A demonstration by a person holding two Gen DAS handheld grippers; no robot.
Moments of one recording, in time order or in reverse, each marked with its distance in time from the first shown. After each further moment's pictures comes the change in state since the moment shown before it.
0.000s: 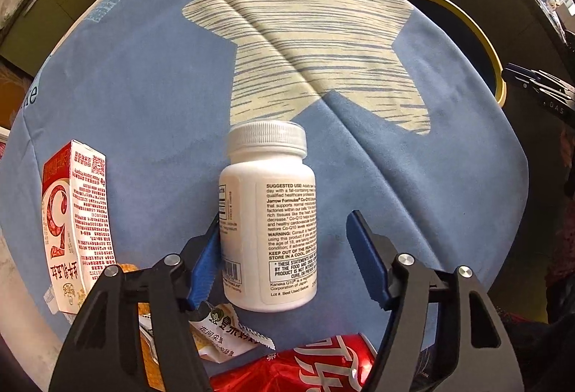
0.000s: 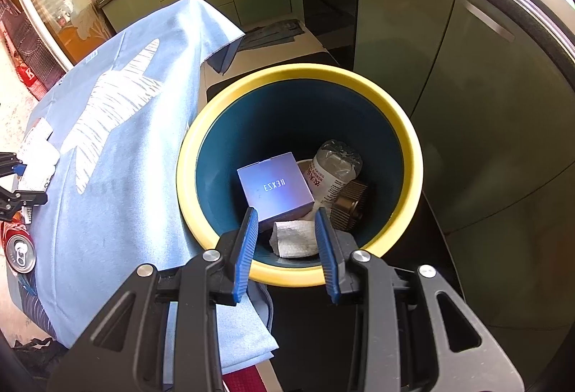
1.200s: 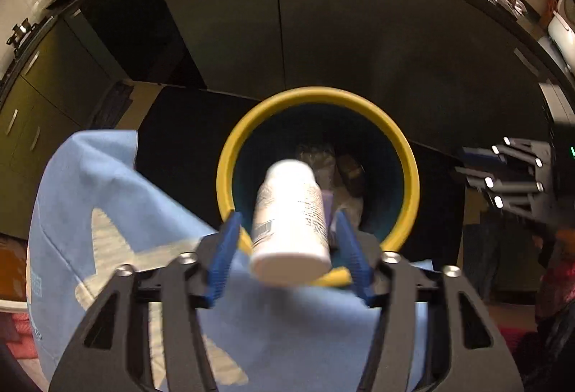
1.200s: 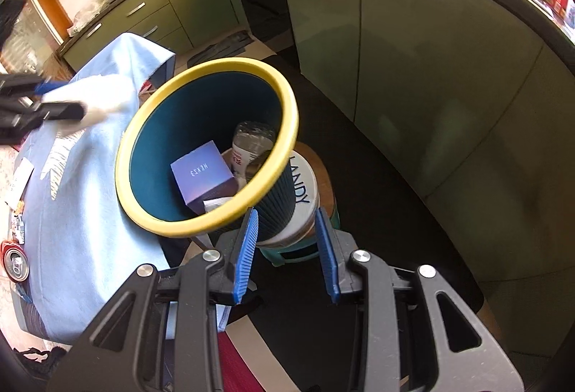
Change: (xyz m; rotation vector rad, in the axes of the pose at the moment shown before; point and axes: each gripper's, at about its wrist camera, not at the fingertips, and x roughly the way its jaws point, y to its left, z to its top) left arm -0.026 -0.229 0.185 0.401 -0.210 -0.028; right arm -0.028 -0.090 -0.054 0.218 -0.041 -0.060
